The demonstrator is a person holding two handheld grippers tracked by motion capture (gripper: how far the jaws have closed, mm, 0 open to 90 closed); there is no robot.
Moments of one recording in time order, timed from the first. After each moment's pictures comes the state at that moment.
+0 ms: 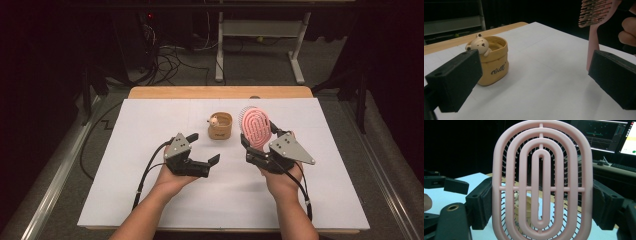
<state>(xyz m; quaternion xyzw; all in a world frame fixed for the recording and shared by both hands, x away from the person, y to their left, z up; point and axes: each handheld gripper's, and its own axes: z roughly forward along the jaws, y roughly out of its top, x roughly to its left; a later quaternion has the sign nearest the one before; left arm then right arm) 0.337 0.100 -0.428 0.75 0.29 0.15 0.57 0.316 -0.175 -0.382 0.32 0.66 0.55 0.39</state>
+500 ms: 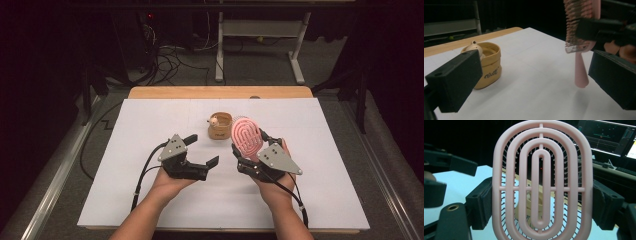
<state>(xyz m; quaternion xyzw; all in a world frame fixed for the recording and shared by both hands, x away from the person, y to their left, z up) 0.323 0.106 -0.412 0.74 0.29 0.13 0.59 0.301 -0.156 -0.396 0.30 0.68 0.54 0.40</state>
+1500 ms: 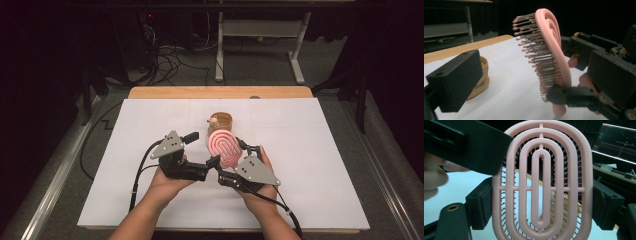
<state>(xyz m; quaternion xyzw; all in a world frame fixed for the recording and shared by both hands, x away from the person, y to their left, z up) 0.310 0.104 -0.379 0.73 0.28 0.11 0.61 0.283 -0.114 -0.406 0.24 0.71 0.55 0.37</state>
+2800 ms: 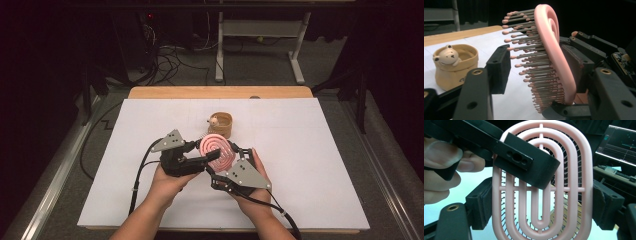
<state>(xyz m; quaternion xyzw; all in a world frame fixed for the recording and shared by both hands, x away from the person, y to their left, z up) 0.318 0.107 -0.385 0.74 0.29 0.05 0.61 0.277 -0.099 -0.409 0.23 0.72 0.54 0.37</state>
